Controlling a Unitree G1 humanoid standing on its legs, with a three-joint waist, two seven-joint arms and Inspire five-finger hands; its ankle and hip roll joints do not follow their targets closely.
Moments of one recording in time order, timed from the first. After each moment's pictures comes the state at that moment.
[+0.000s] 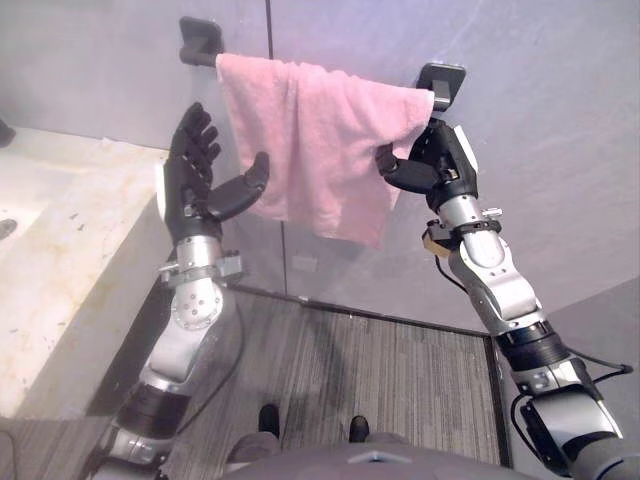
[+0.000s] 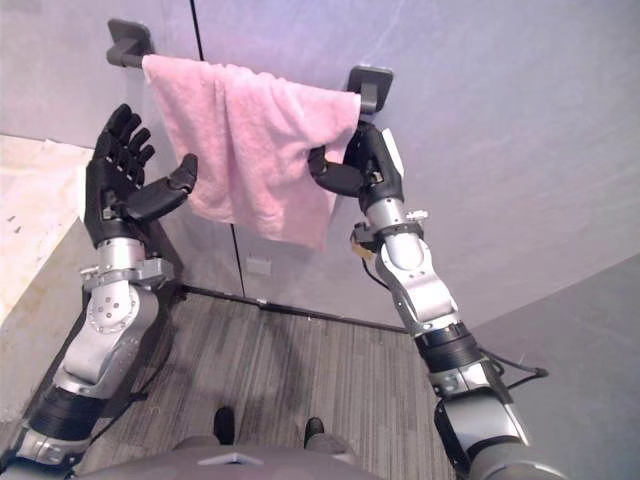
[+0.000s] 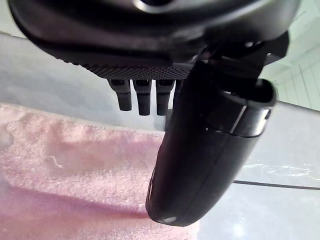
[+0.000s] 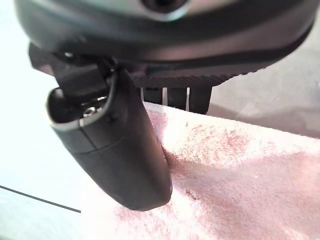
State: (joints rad) left arm -0.13 0.41 -0.20 -0.26 -0.34 -0.15 0.60; right arm -0.44 -0.46 0.24 0.05 0.37 -0.05 -0.16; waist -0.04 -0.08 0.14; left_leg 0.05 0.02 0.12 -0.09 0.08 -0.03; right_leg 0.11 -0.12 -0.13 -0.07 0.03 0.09
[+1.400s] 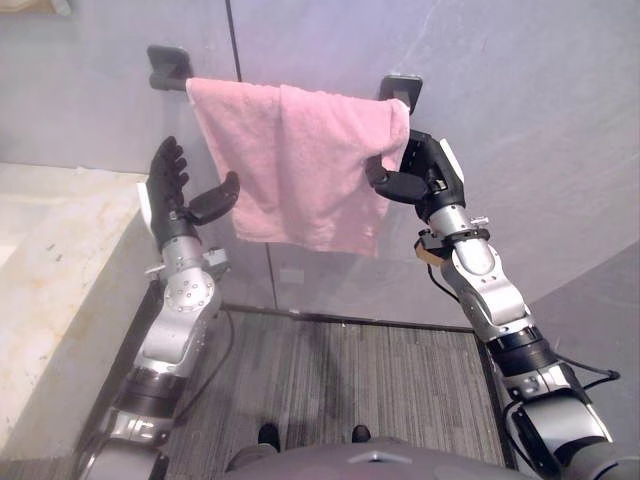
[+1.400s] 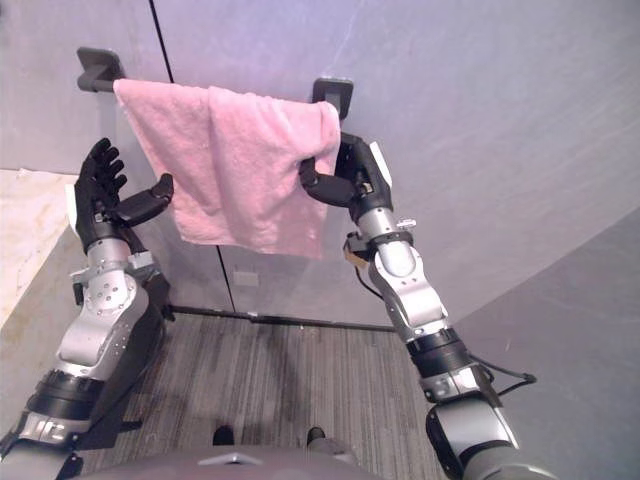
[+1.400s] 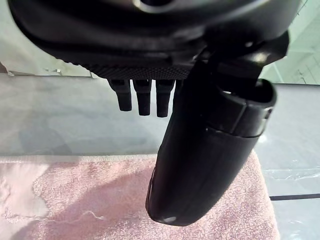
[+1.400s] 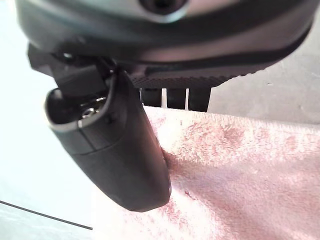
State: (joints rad) left arm -0.19 0.41 -0.12 -0.07 -0.31 0.00 0.64; right arm -0.42 -0.41 0.24 0.09 0.37 -0.08 -0.10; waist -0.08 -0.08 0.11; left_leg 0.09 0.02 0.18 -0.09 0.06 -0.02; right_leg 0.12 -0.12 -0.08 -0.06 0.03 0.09
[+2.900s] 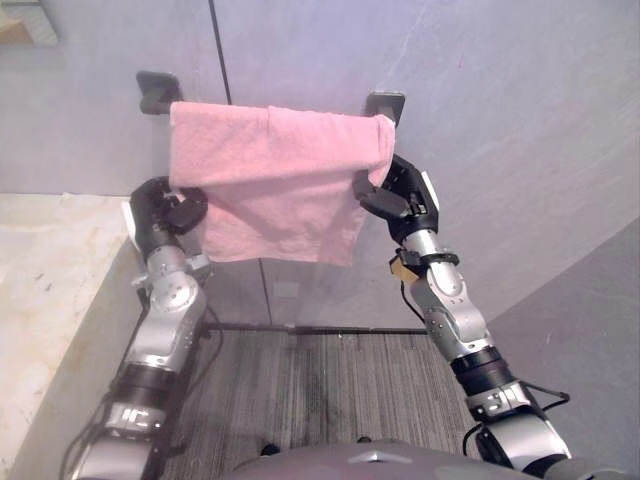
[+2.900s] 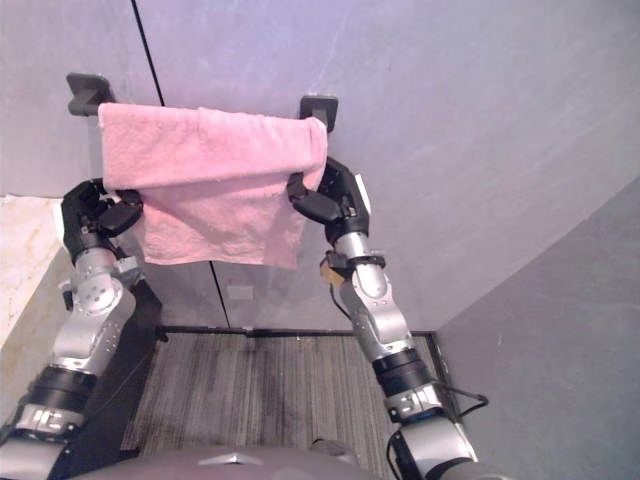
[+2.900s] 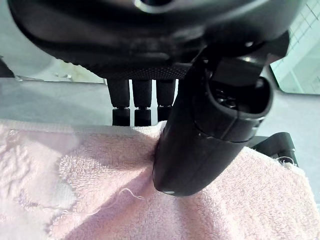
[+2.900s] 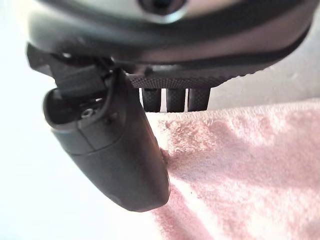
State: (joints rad) left arm -0.19 0.39 -0.07 0.15 -0.39 -0.12 0.66; right arm -0.32 -0.17 0.24 0.17 0.54 -0.16 -0.12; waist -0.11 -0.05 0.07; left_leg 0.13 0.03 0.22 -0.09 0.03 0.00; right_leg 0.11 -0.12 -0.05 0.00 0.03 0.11
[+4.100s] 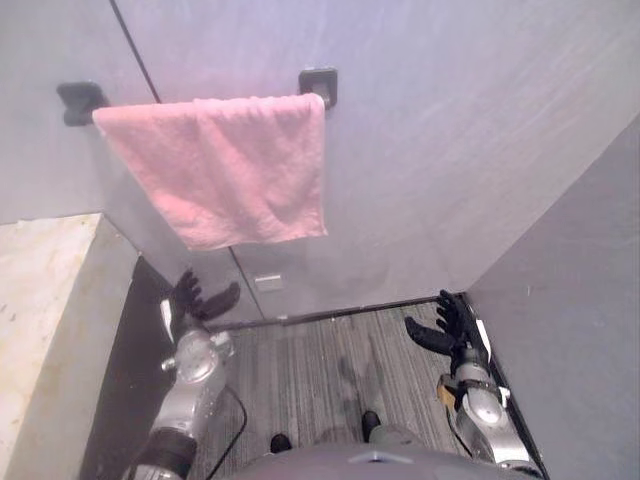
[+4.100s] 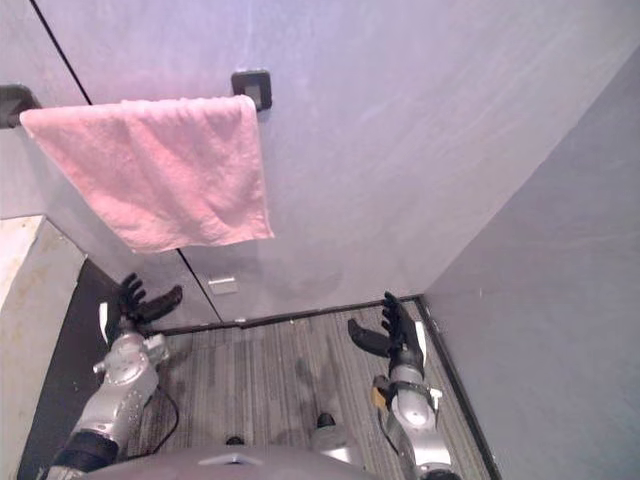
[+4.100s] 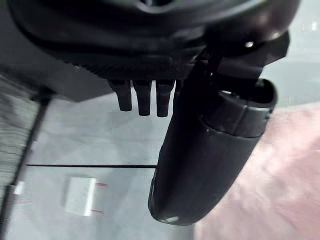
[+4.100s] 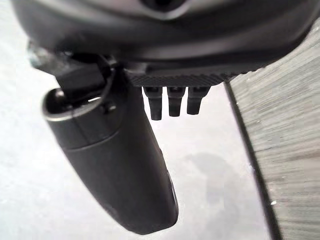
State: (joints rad) left arm 0.06 0.28 -0.15 0.42 -0.43 -0.07 0.61; right arm 0.17 -0.27 0.19 0.52 0.28 -0.27 -0.31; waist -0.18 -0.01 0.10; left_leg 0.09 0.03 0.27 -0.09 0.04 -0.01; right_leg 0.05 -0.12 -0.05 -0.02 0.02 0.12
